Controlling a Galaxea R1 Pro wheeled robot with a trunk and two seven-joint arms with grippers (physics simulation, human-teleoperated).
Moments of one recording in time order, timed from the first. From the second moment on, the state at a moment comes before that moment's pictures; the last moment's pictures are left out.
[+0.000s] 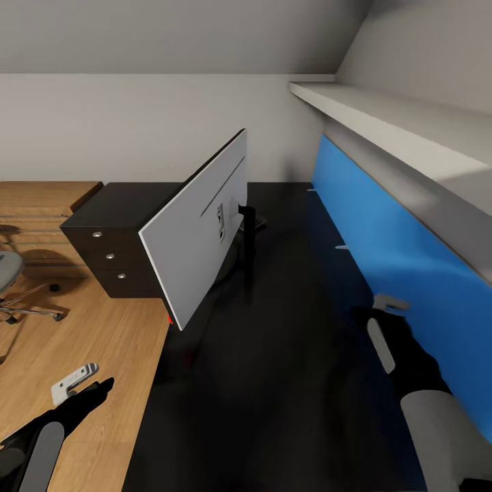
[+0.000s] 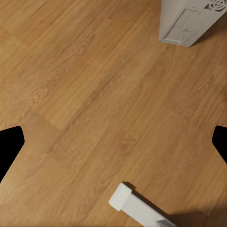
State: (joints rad) left arm -0.15 0.06 0.34 -1.57 0.54 0.69 0.32; right arm -0.75 -0.13 -0.08 -1.00 -0.22 0.62 -0.34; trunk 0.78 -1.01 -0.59
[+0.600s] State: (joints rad) left arm -0.15 0.06 0.34 -1.57 0.54 0.69 0.32; right arm -0.61 -0.02 -0.09 -1.33 -0.22 0.77 -0.35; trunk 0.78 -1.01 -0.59
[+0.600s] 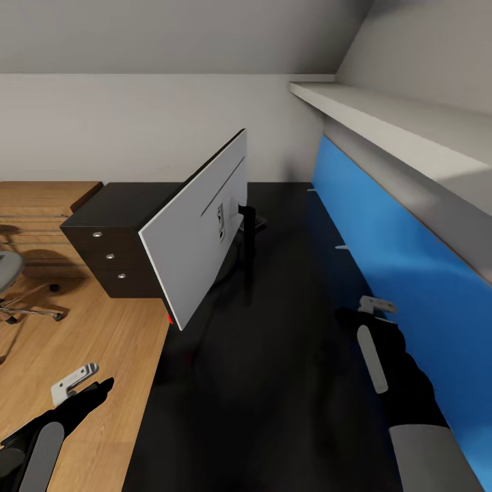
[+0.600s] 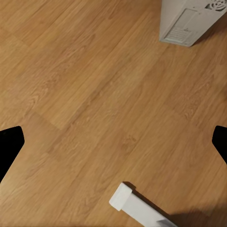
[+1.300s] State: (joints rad) left arm -0.15 0.06 0.34 -1.57 0.54 0.69 0.32; right arm -0.60 -0.02 -0.08 -1.34 -0.22 0.77 -0.35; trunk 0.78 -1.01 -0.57
